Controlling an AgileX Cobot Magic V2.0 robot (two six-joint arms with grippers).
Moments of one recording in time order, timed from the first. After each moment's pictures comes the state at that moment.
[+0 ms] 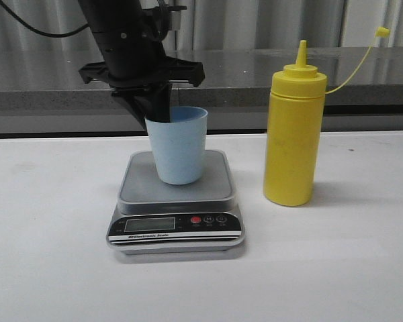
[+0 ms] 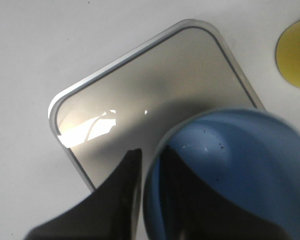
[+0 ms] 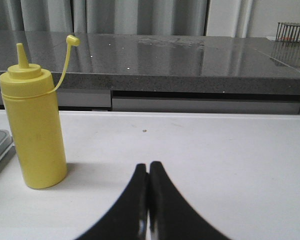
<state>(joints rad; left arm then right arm) -0.51 2.02 -1.71 -0.08 0.94 -0.01 0.03 -0.01 0.03 -0.07 0.08 0.10</state>
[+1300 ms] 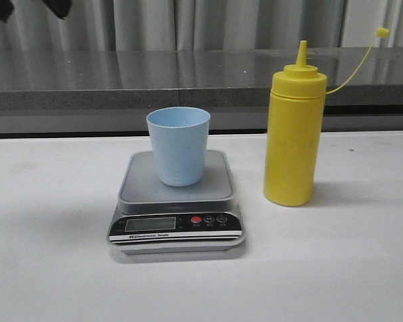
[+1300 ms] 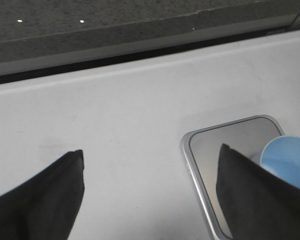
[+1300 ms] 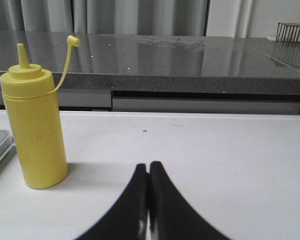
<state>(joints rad) -0.31 1.41 -1.23 0.05 0.60 -0.16 0.03 -0.01 0.03 -0.07 0.08 0.10</state>
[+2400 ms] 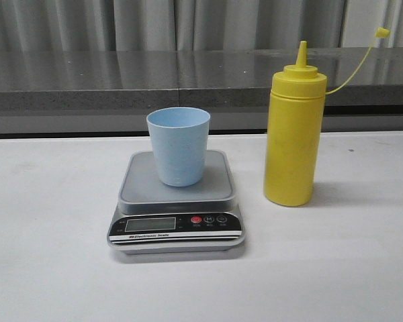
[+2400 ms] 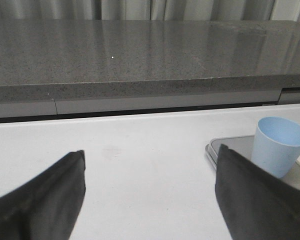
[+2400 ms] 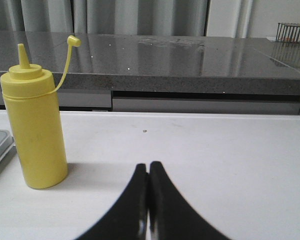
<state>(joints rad) -0.20 0.27 -0.37 0.11 0.35 -0.18 0.03 -0.01 0.03 -0.07 0.08 0.10</state>
